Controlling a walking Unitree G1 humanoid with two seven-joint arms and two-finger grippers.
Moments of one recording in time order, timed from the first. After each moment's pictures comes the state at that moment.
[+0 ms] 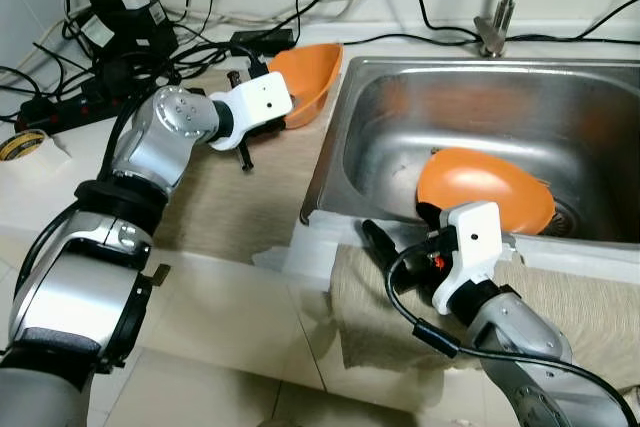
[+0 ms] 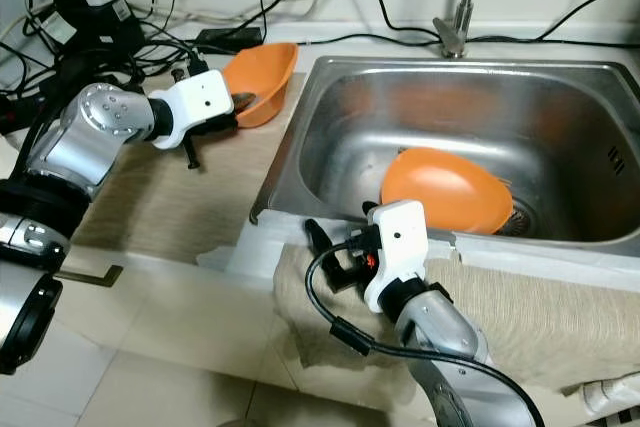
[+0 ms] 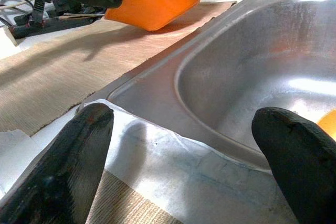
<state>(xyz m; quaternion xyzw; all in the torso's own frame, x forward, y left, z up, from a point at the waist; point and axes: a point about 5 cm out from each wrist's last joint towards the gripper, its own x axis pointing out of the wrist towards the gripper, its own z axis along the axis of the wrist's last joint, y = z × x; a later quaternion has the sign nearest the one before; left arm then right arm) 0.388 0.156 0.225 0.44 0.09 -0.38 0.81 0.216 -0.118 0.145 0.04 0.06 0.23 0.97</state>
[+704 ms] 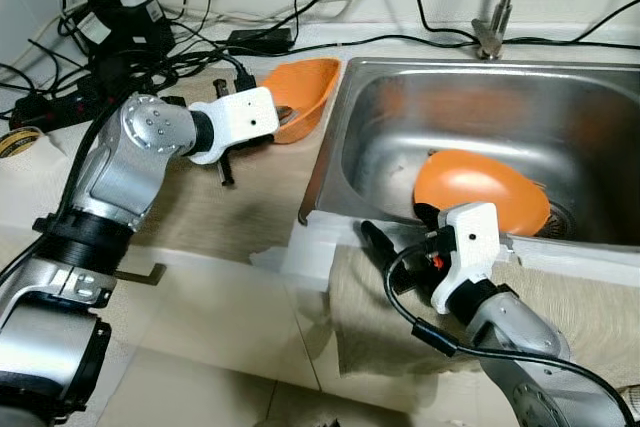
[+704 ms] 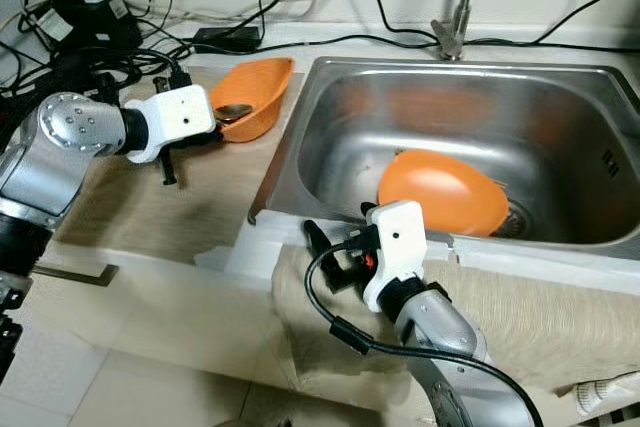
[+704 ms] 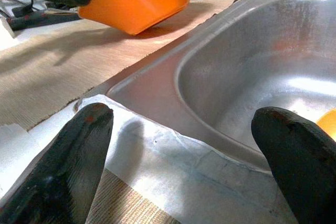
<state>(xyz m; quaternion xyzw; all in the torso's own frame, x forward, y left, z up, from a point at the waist) 0.353 0.166 0.232 0.47 0.09 -0.40 0.78 0.218 -0.119 0.142 0.03 0.06 0.23 0.97</state>
